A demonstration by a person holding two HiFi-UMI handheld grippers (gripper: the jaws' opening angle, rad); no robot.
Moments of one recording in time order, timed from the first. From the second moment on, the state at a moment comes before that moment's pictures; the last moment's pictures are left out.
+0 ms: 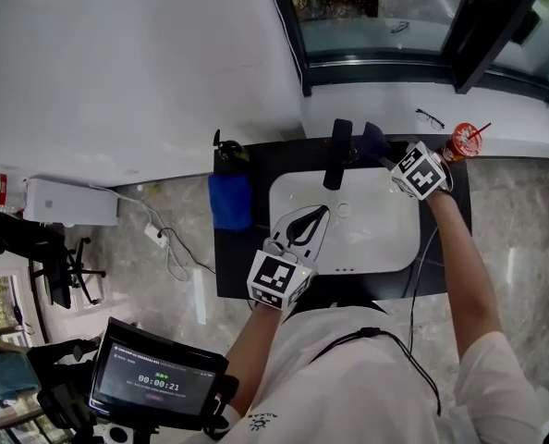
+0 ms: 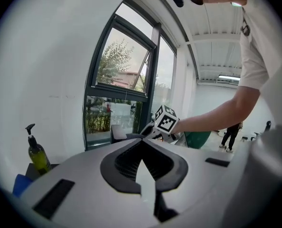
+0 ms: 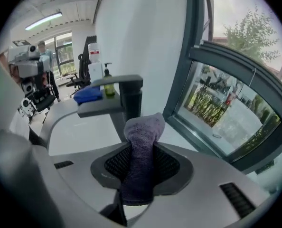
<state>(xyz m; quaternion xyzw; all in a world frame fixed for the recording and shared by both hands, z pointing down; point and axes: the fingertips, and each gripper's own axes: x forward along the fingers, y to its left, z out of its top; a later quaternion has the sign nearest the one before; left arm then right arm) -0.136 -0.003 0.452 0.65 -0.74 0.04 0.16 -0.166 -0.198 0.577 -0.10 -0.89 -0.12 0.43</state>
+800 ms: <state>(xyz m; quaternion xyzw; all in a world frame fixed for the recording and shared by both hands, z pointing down) -0.152 0.023 0.462 0.62 -0.77 0.04 0.17 -0.199 -0.163 0.639 -0.16 -0.86 -0.12 0.48</state>
